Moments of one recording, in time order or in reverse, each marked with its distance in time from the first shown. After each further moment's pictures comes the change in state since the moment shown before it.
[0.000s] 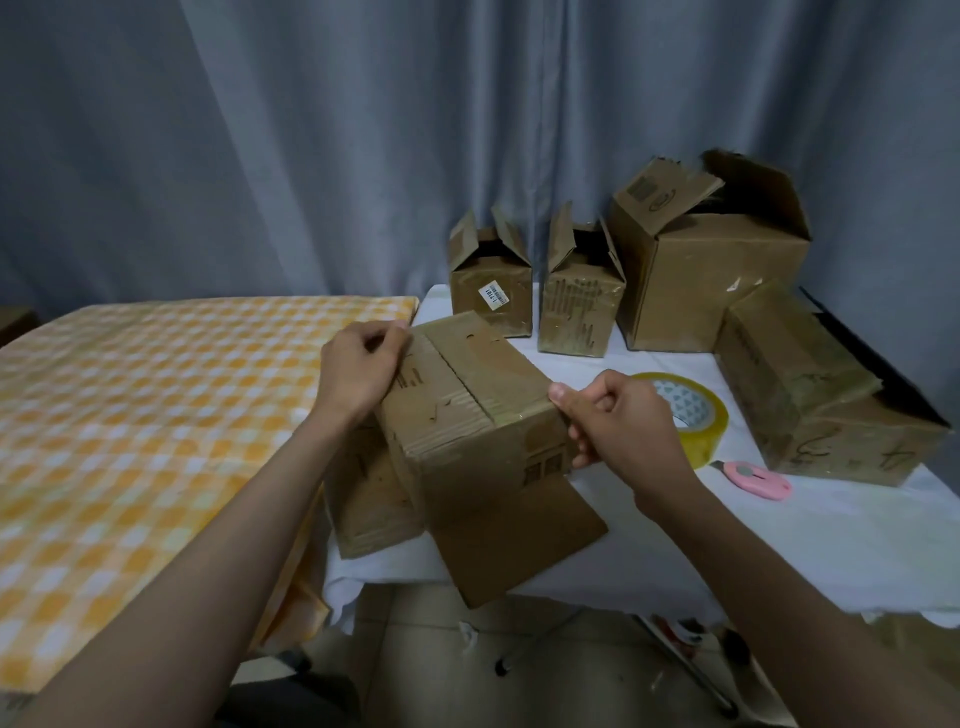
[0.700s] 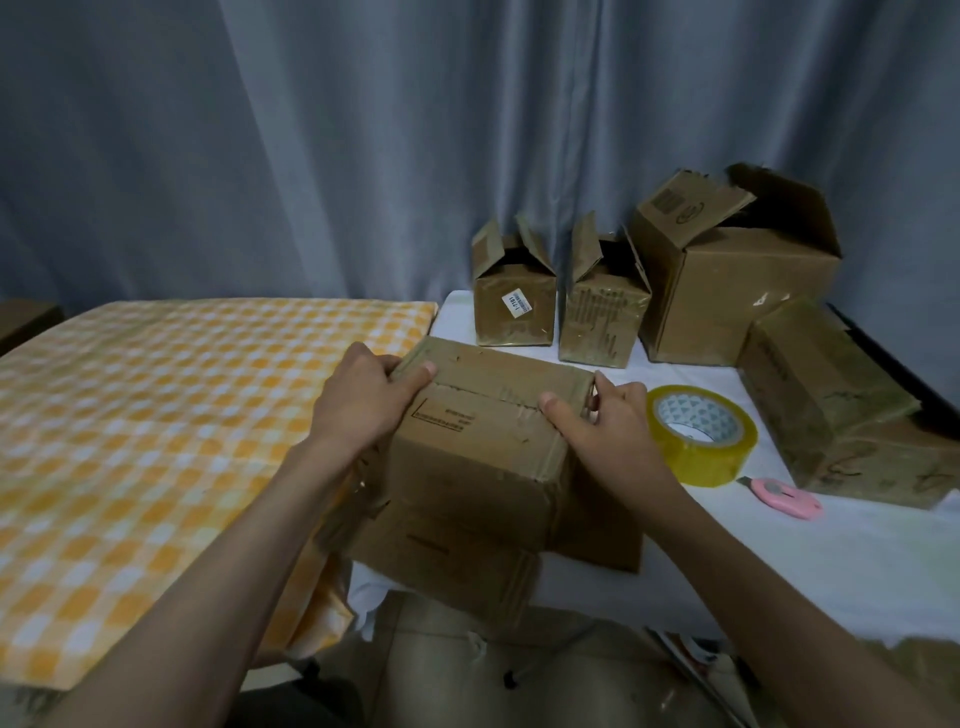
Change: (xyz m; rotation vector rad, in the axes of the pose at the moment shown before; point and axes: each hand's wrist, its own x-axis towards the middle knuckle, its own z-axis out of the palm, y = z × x) left_hand -0.017 -0.004 -0.026 0.339 -0.187 -0.079; right_hand 0.009 -0.001 0.032 -0.311 -0.071 0.008
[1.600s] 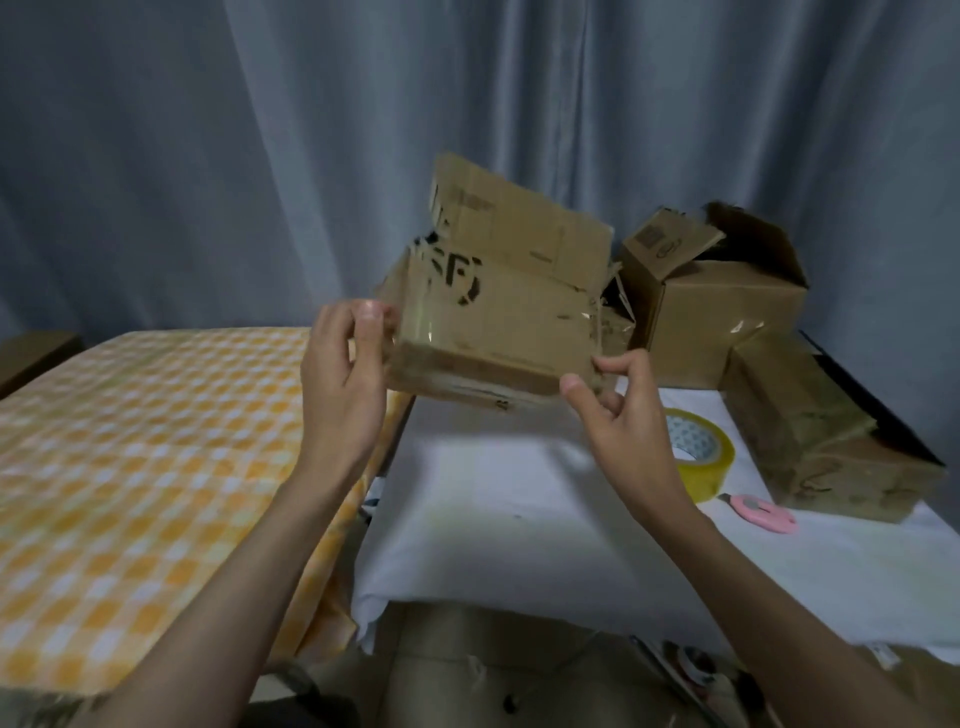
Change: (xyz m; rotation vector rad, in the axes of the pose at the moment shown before) left_hand -0.043 0.047 -0.043 -0.565 0.490 0.357; right_hand -0.013 -0.013 -0.027 0.394 0.203 -0.350
